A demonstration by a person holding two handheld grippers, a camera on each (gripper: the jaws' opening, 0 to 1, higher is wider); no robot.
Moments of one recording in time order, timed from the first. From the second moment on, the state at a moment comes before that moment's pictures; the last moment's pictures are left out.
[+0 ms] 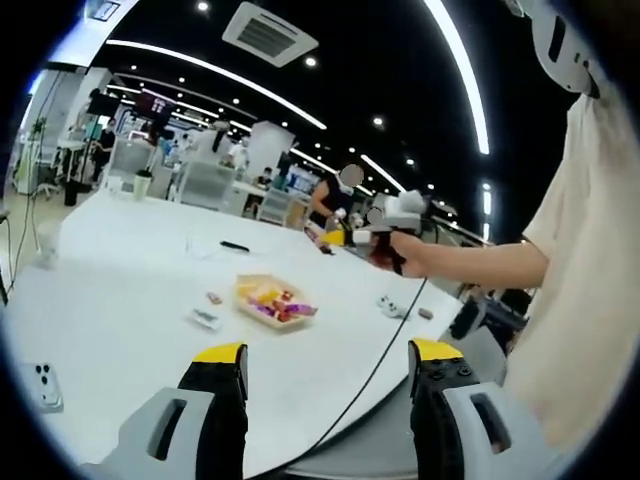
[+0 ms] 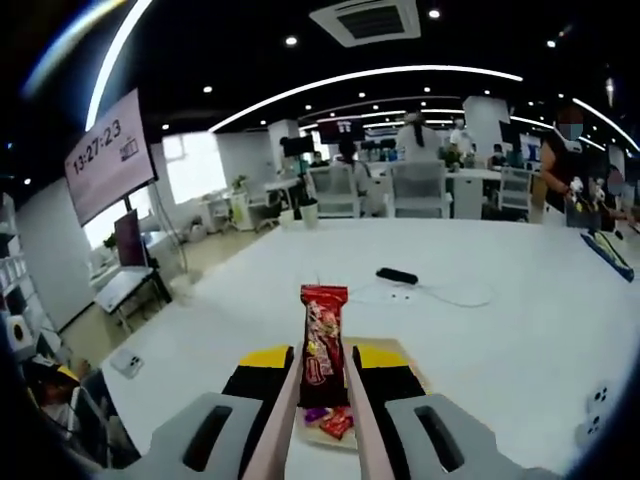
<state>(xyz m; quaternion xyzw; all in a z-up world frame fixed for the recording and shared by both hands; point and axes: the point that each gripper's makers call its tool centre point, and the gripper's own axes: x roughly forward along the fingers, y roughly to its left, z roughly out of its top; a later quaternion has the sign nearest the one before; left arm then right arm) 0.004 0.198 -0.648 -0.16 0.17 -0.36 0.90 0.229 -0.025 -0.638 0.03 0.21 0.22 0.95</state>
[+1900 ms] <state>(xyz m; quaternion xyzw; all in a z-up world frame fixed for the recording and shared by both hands) -0.002 0.191 -0.644 -0.17 0.16 -0.38 0.90 0.240 -0.066 -0.605 0.02 0.18 0.19 0.96</state>
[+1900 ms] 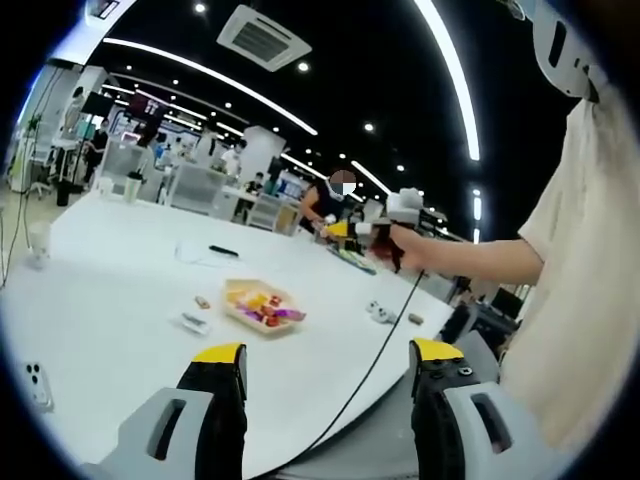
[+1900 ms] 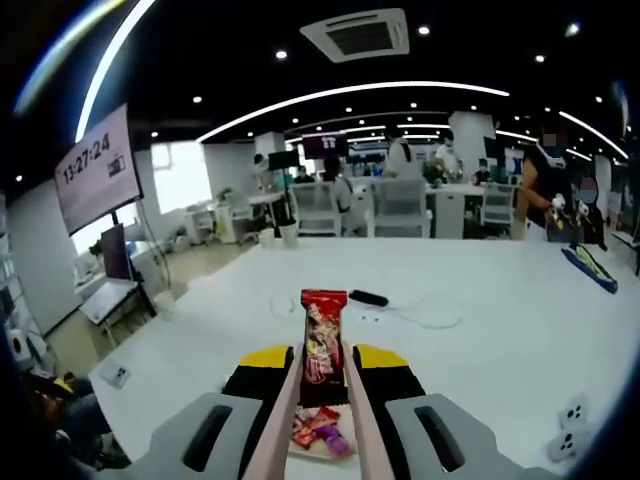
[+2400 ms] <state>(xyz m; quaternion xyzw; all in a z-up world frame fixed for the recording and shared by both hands) 0.003 0.191 -0.648 -0.17 0.16 -0.38 0.90 0.249 -0.063 -0.612 0.02 0.19 0.19 0.96</state>
